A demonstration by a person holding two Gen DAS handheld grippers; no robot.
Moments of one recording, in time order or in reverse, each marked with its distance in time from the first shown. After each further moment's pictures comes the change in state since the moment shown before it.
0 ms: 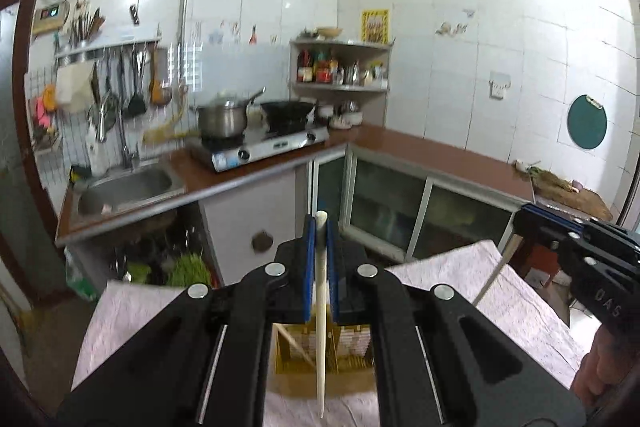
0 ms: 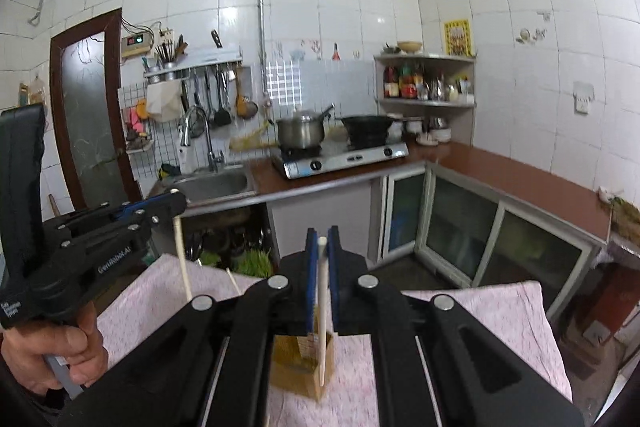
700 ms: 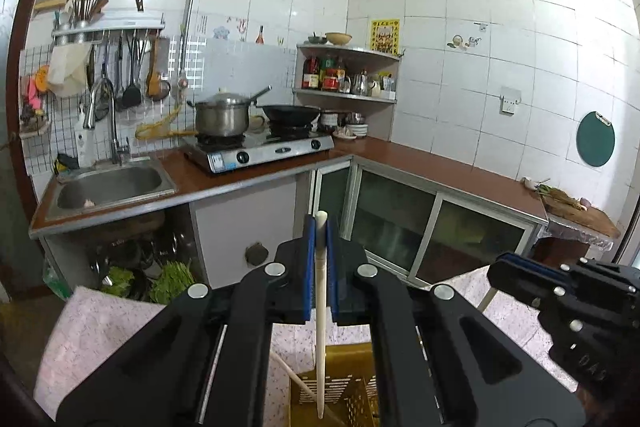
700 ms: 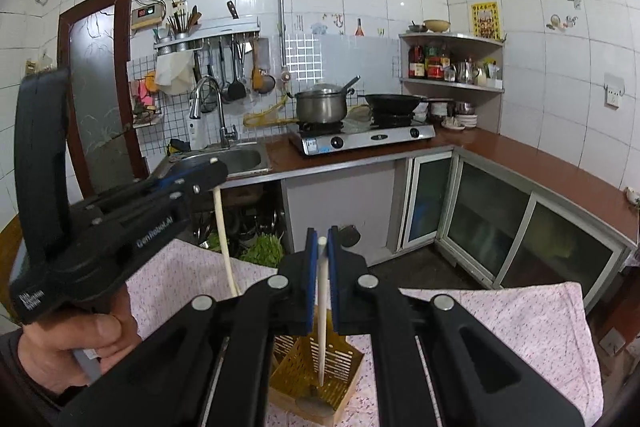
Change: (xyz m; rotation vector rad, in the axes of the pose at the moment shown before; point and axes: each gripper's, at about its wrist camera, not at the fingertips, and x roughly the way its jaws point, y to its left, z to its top) left arm 0.100 0.040 -0.047 -0.069 -0.041 -0.016; right arm 0.105 0.021 -0.049 -0.027 0.084 0.063
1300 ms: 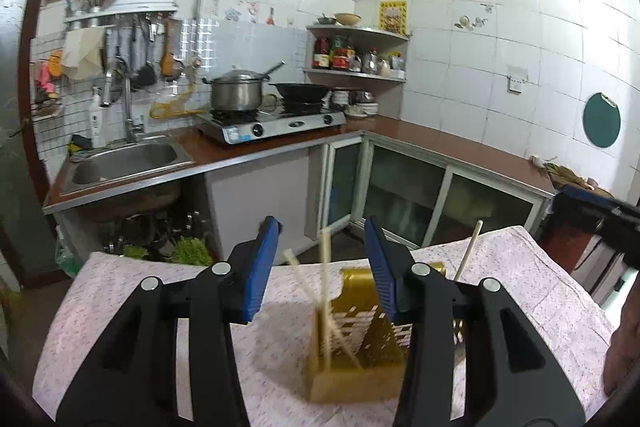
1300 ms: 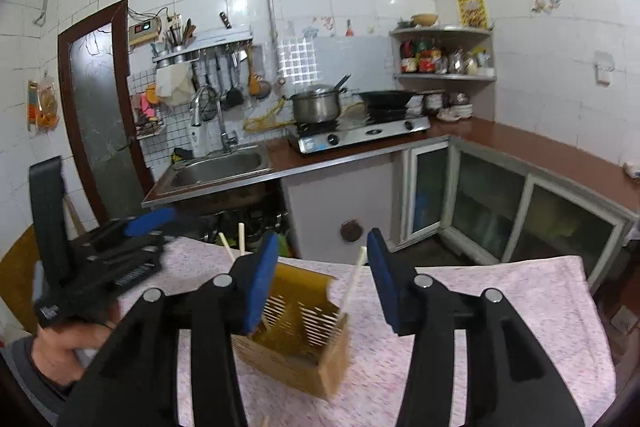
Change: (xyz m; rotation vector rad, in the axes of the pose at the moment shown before) left arm -0.047 0.021 -0.057 0.017 0.041 0.054; right arm -0.060 -0.037 -0.037 0.052 -0.049 -0.028
